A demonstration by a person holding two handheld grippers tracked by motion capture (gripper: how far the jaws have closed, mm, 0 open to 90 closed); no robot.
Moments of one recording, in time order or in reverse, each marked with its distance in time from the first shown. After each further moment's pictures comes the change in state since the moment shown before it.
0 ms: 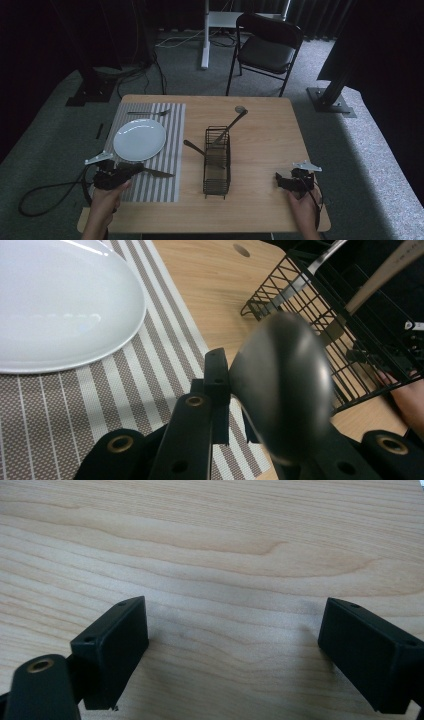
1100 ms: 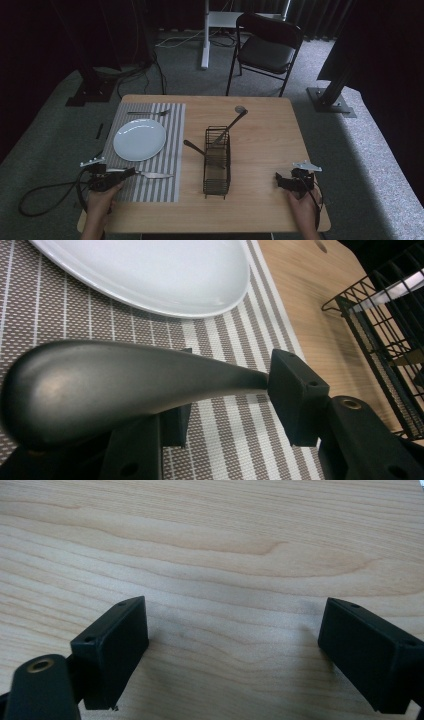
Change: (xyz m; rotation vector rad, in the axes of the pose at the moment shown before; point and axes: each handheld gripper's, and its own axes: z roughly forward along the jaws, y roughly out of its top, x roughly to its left) left arm 0.065 -0.027 0.012 0.024 0.136 -0.179; right arm 0.000 0.000 0.000 0.000 0.000 0.000
